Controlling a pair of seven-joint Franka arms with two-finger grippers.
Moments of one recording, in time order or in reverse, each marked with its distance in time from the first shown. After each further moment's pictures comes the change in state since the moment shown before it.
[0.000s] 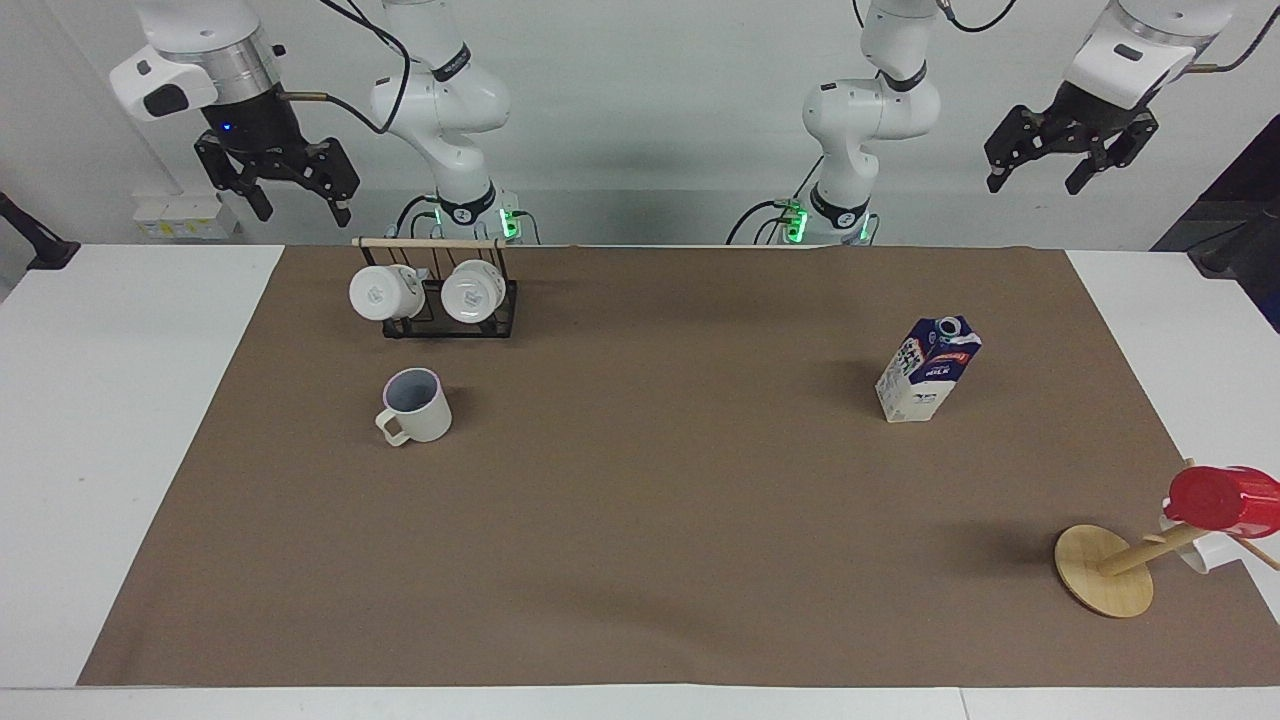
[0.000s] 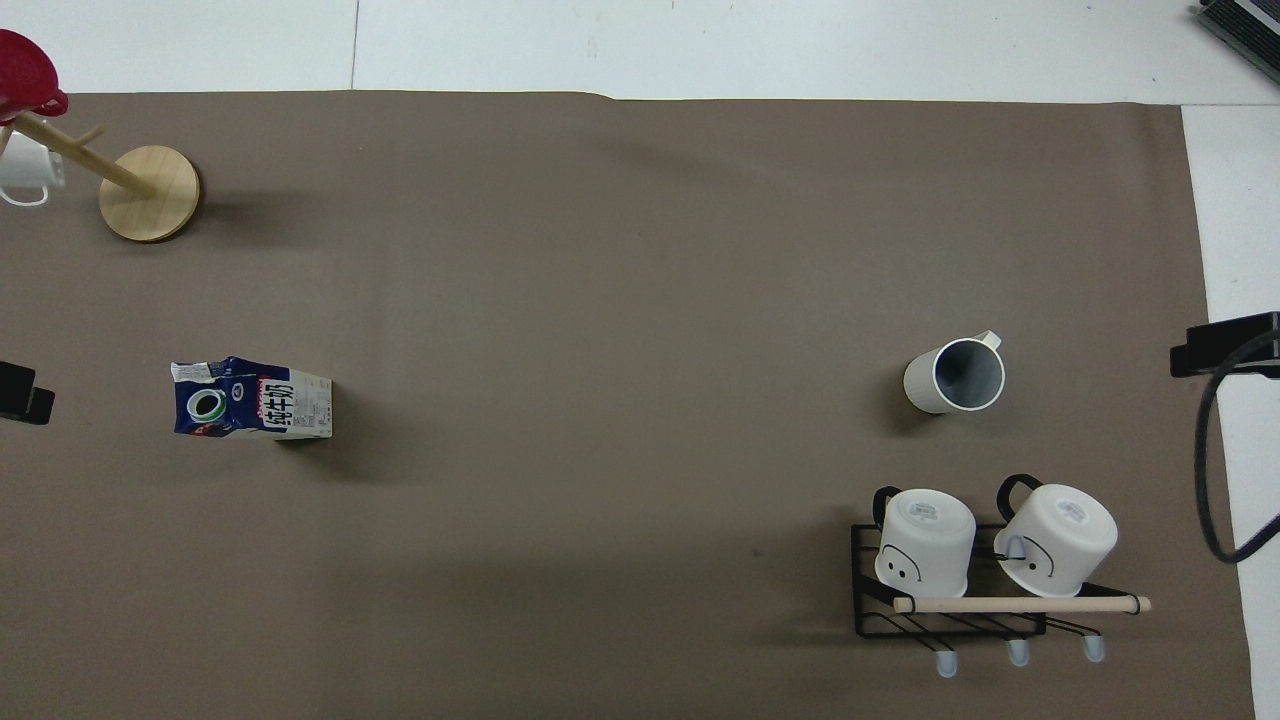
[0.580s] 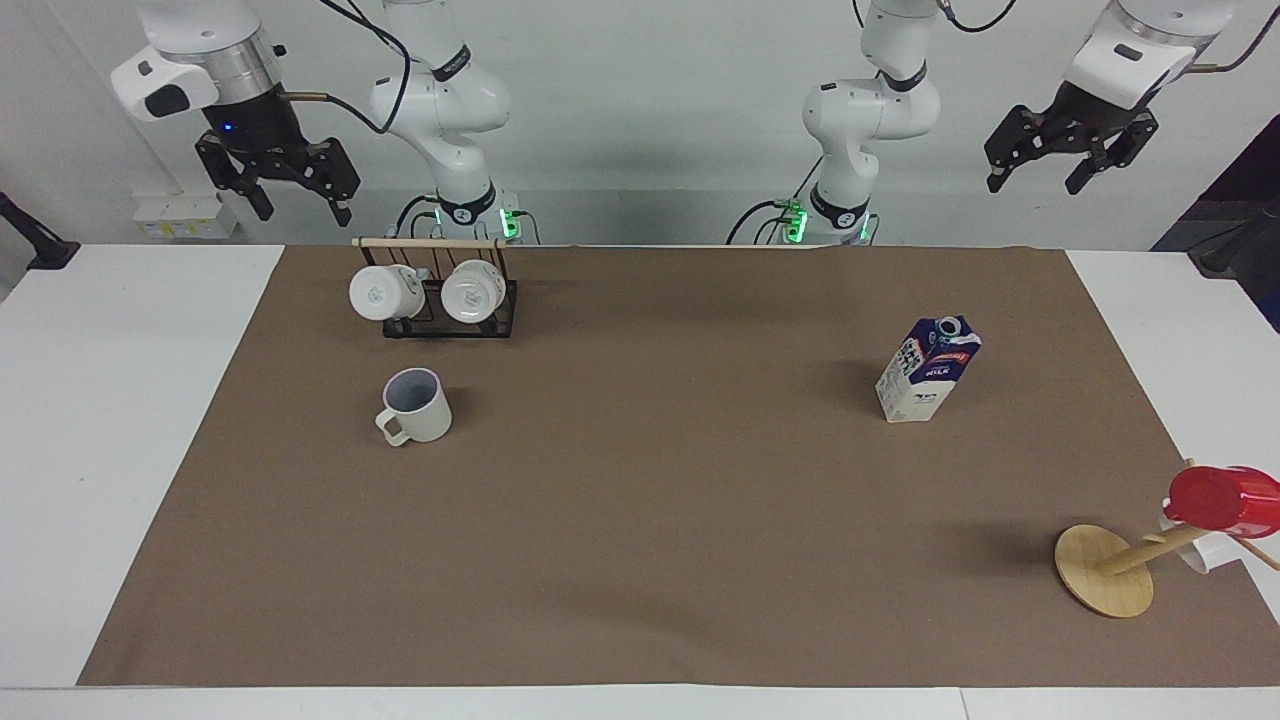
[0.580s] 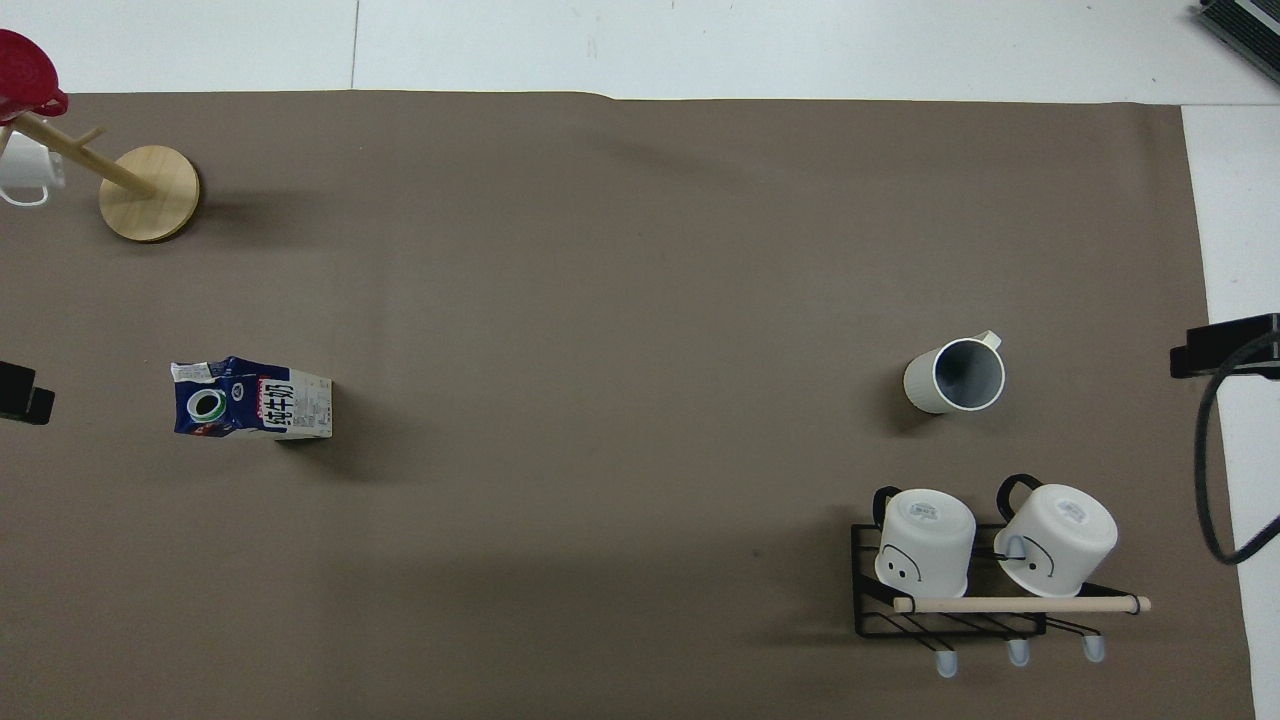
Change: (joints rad) left arm 0.000 0.000 0.000 0.000 0.000 0.000 0.000; right arm 0.000 -0.003 0.000 -0.004 0.000 0.005 0.000
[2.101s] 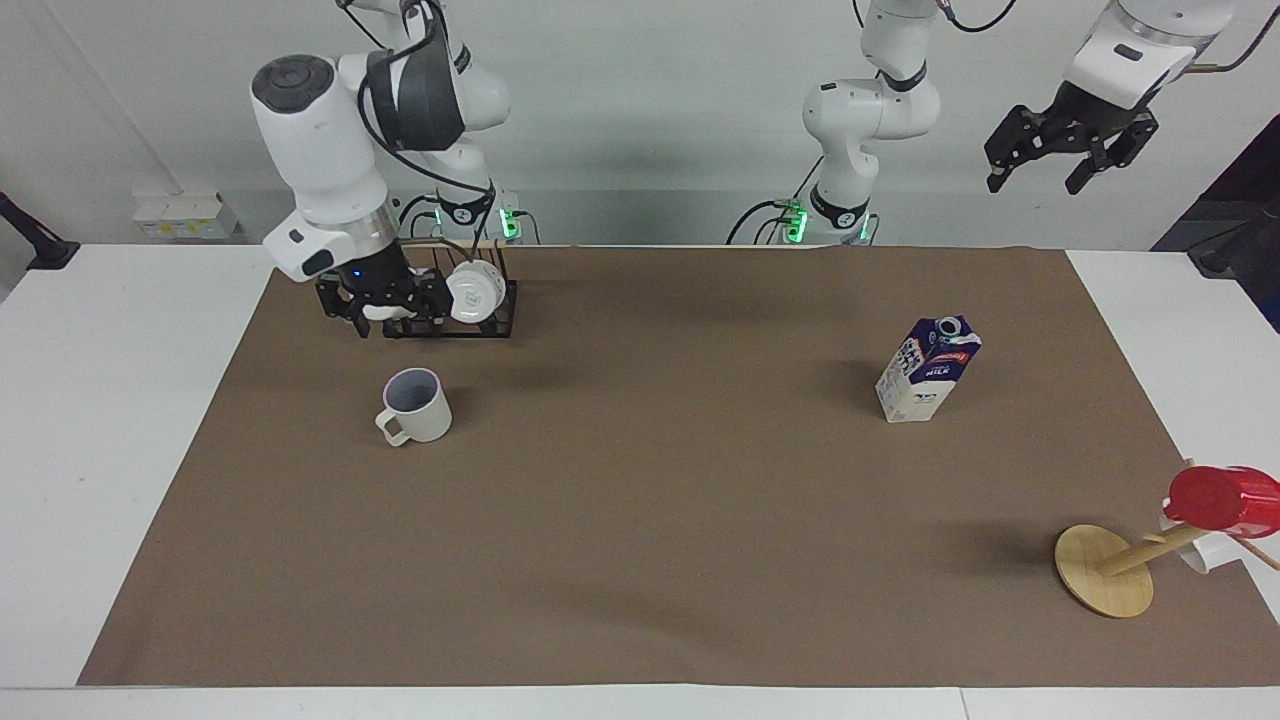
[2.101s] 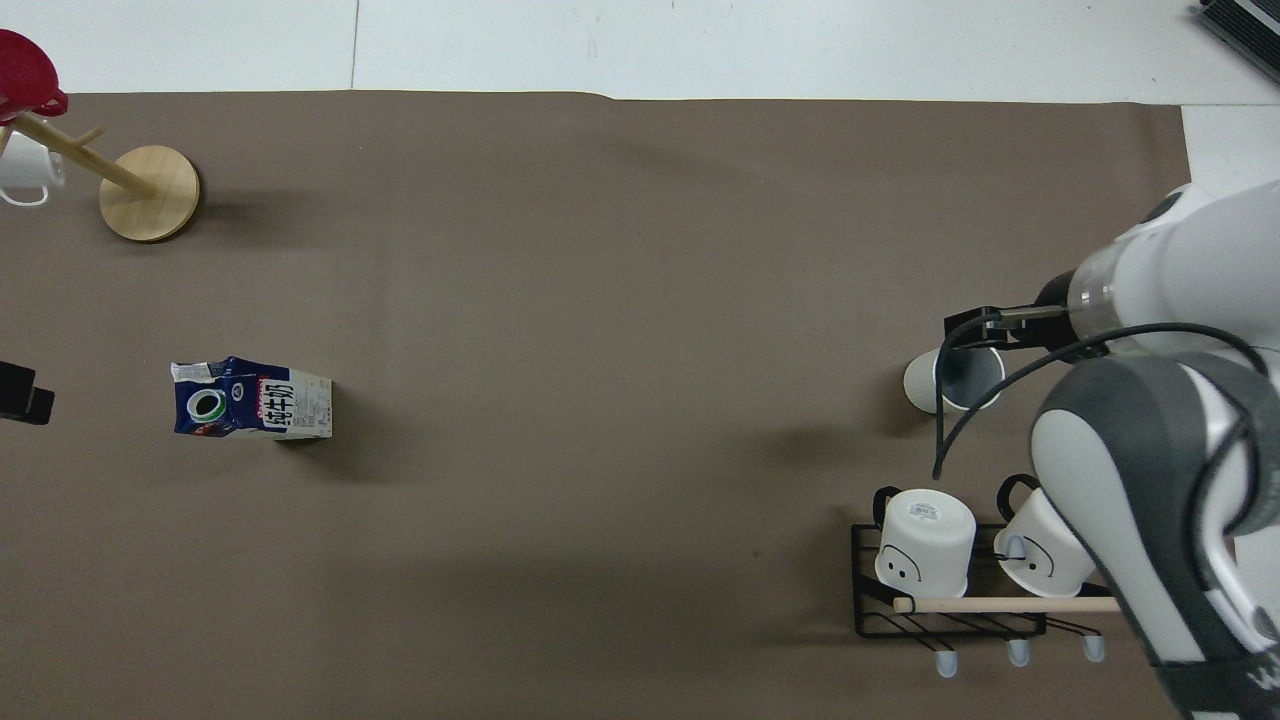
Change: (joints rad) left arm 0.000 0.000 0.000 0.000 0.000 0.000 0.000; right arm 0.136 0.116 0.004 -0.350 0.002 0.487 0.033
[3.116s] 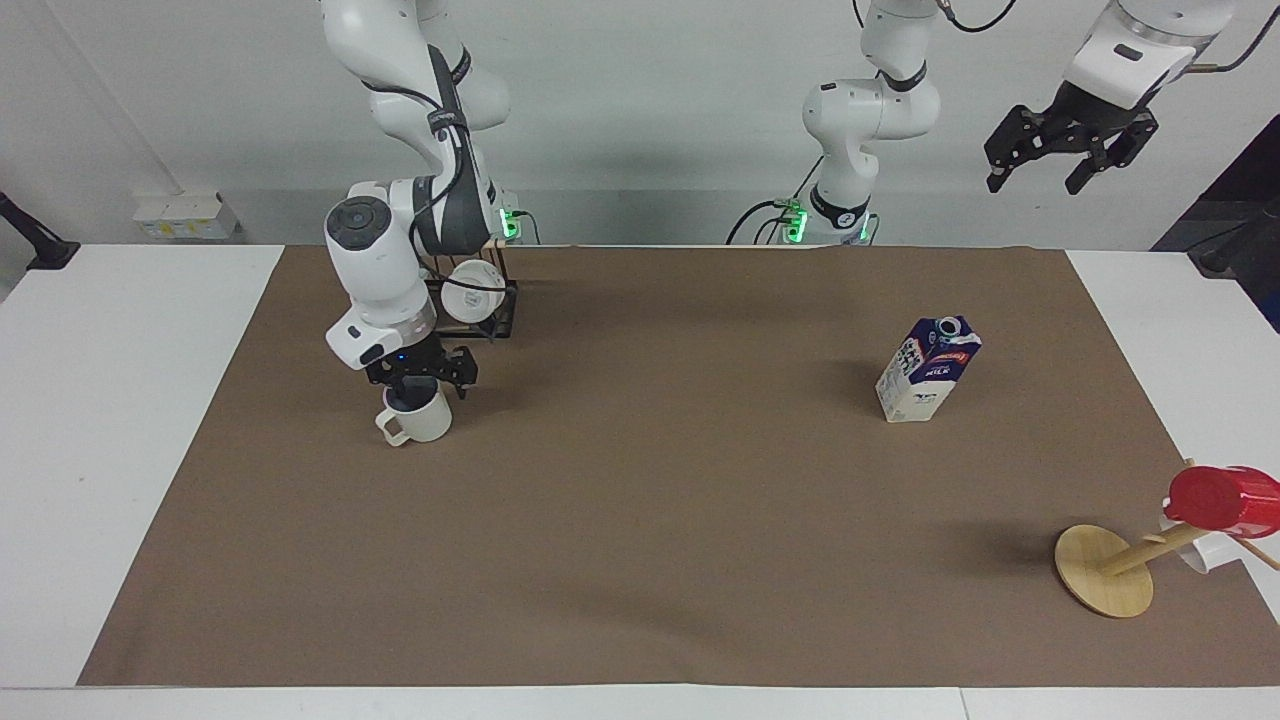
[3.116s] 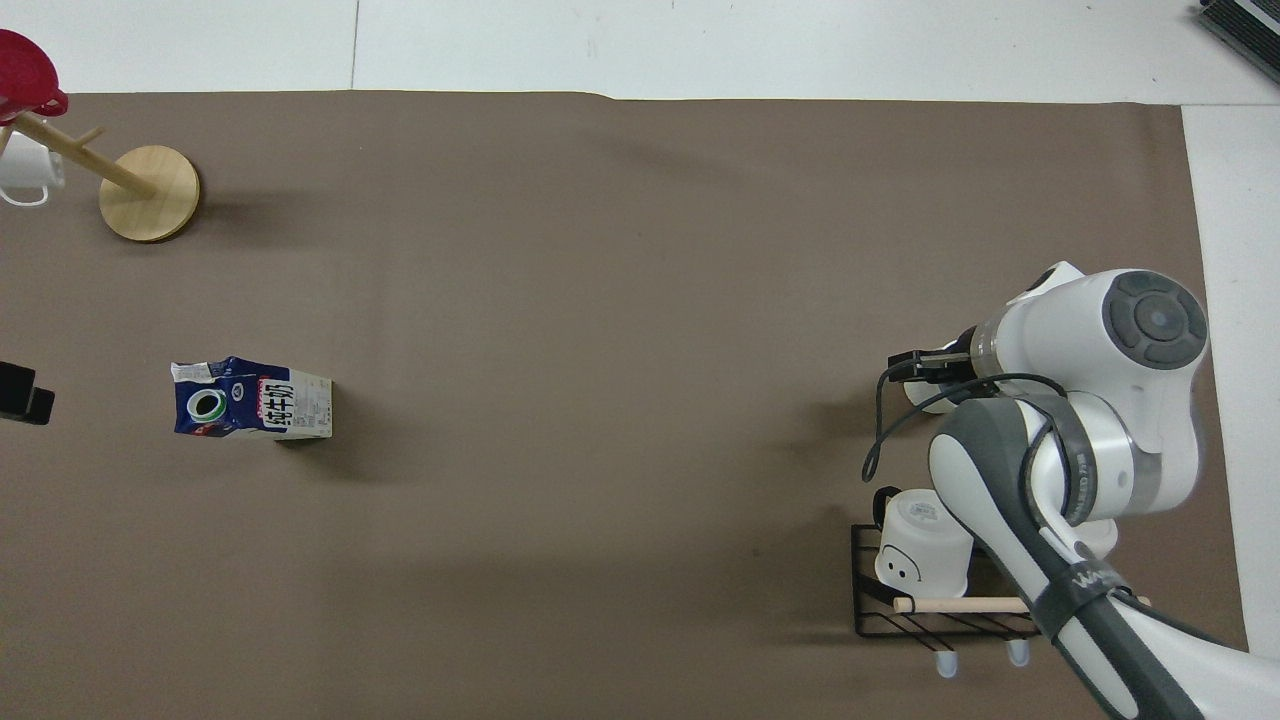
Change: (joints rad) left arm 0.000 0.000 0.000 0.000 0.000 0.000 0.000; right arm -0.010 0.080 -0.009 -0.249 0.000 0.315 0.006
